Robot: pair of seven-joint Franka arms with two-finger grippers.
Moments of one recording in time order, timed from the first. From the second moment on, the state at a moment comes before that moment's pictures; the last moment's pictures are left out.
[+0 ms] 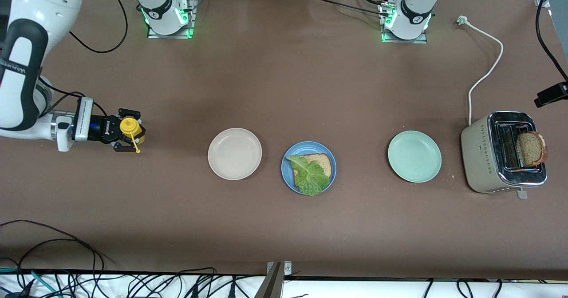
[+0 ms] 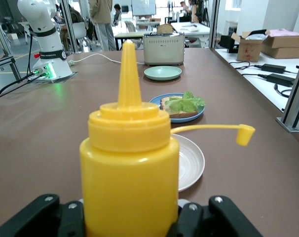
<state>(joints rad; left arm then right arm) 0.18 0.12 0.00 -1.50 0.12 1.55 -0.03 0.53 0.68 -0.92 -1.83 1.42 1.30 -2.42</state>
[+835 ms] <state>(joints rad) 0.27 0.34 0.08 -1.54 0.10 1.84 0.35 0.26 0.85 -0.64 -1.75 1.50 1.28 -2.63</state>
